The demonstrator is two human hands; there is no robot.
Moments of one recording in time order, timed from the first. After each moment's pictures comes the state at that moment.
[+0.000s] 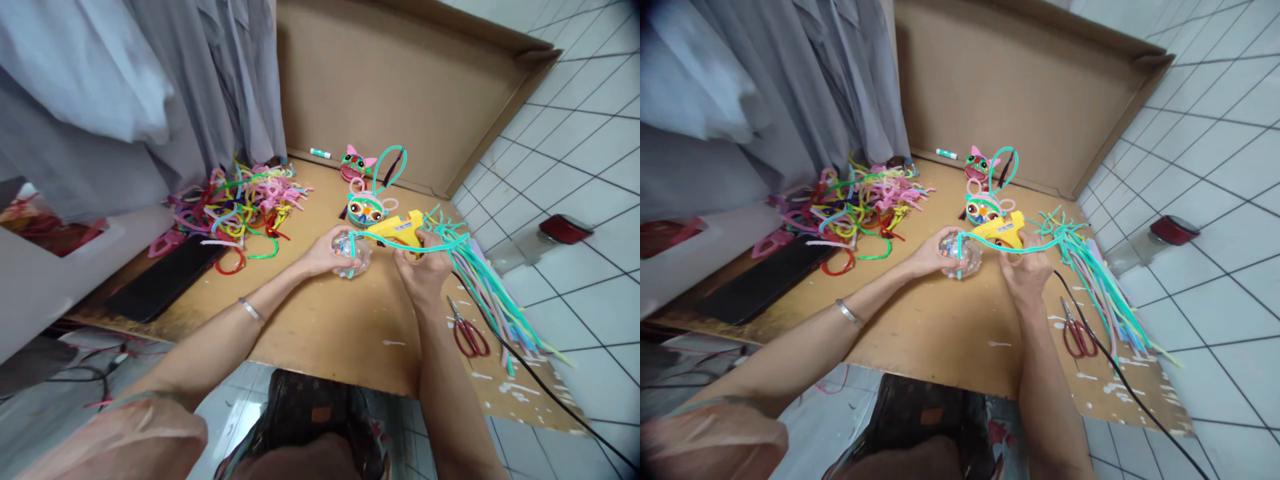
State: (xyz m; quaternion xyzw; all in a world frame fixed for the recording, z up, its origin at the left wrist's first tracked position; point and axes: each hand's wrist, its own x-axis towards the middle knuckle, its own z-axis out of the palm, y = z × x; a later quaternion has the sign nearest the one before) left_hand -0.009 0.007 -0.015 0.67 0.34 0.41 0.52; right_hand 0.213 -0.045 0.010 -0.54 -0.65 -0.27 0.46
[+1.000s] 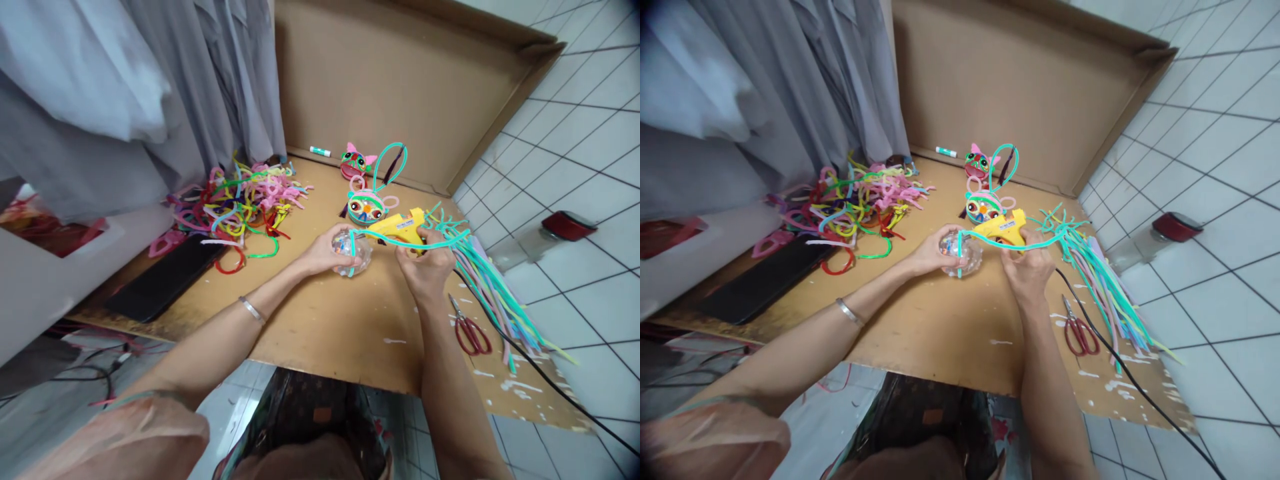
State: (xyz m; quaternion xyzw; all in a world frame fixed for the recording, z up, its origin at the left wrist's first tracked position) left_hand -0.010 0.005 -0.014 0.67 0.36 0.40 0.51; right_hand 0.213 -0.047 0.013 -0.58 -0.64 -0.25 0.44
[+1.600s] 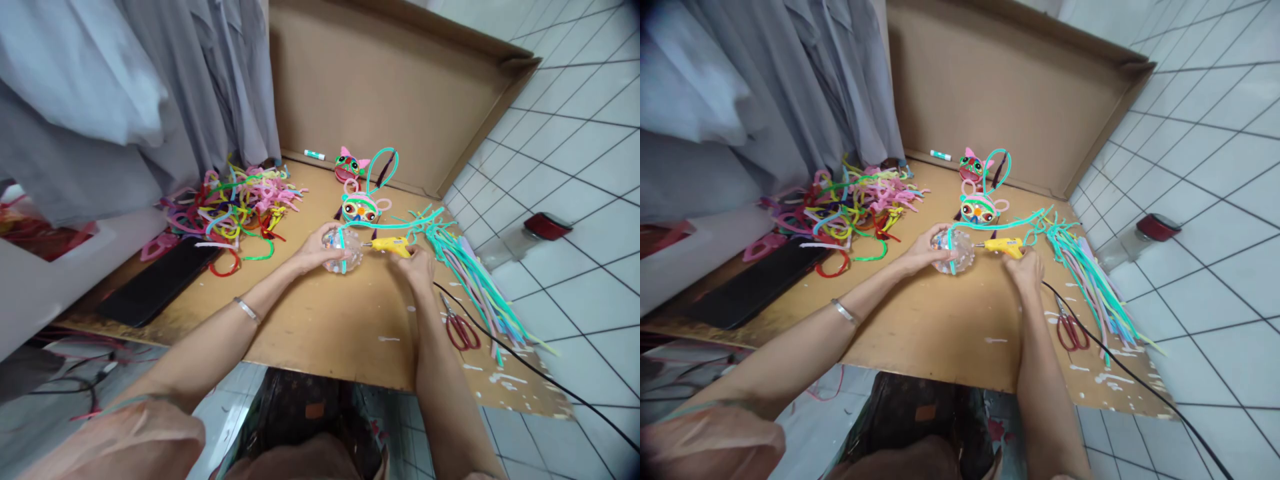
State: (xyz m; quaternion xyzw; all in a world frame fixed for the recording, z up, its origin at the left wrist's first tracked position) left_hand -0.014 0.010 -0.014 0.64 0.35 0.44 0.53; right_hand 0.235 -0.026 -0.002 -0.80 -0.49 -0.01 0.34
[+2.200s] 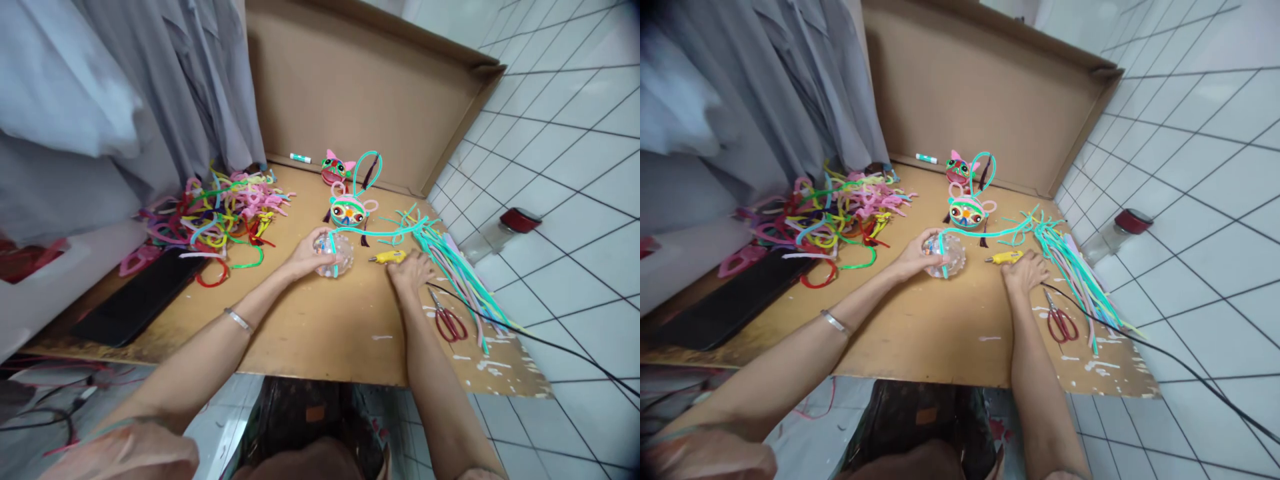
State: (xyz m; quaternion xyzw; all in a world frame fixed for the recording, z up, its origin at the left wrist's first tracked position) left_hand -0.012 0.009 -0.017 0.64 0.38 0.43 0.50; right_hand 0.236 -0.035 -0.020 -0.87 -0.42 -0.09 0.25
